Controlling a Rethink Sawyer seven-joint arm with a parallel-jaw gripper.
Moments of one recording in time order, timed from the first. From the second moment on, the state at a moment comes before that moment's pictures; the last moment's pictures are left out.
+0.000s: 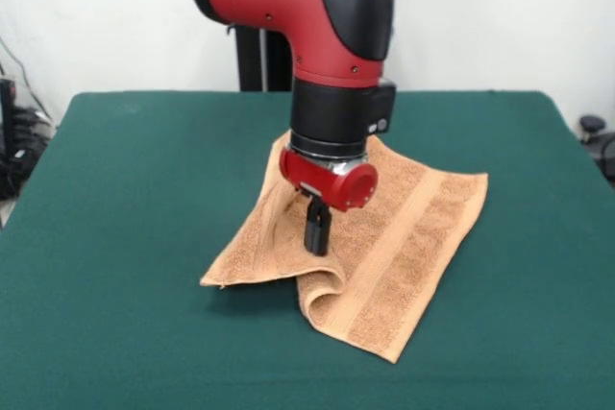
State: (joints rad) arm -0.18 -0.42 -0.05 1.71 0.19 0.00 2.26
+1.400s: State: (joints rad) arm -0.36 -0.38 0.01 1.61 -0.14 -0.01 2.26
